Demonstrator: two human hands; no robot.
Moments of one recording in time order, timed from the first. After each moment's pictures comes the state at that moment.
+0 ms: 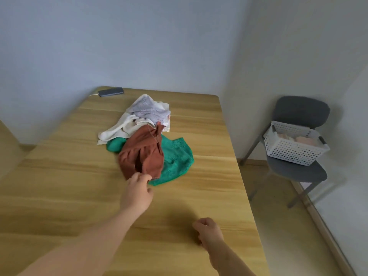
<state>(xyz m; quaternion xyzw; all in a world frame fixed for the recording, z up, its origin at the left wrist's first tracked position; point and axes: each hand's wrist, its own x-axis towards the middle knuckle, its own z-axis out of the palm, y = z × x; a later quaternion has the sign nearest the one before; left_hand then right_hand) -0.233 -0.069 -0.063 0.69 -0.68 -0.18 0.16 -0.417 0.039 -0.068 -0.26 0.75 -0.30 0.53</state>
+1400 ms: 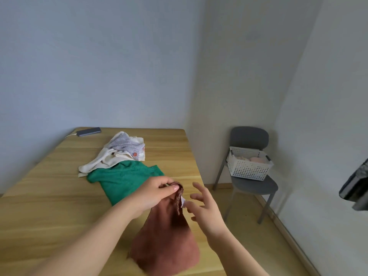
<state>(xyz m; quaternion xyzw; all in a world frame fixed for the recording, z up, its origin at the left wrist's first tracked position) -0.290 0.036 0.101 0.42 -0.72 -0.49 0.25 -0.431 0.126 0.080 -0.41 0.62 -0.51 0.43</state>
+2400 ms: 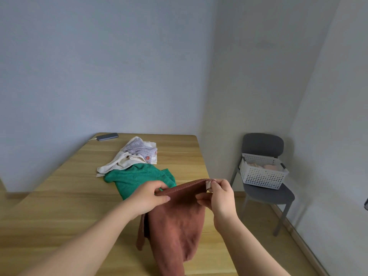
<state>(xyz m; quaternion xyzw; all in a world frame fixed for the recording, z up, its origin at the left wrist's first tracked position) -0.267 0.048 0.094 0.51 -0.76 -0.34 0.21 -0.441 0.123 0.115 -0.29 0.57 -0.64 0.42</state>
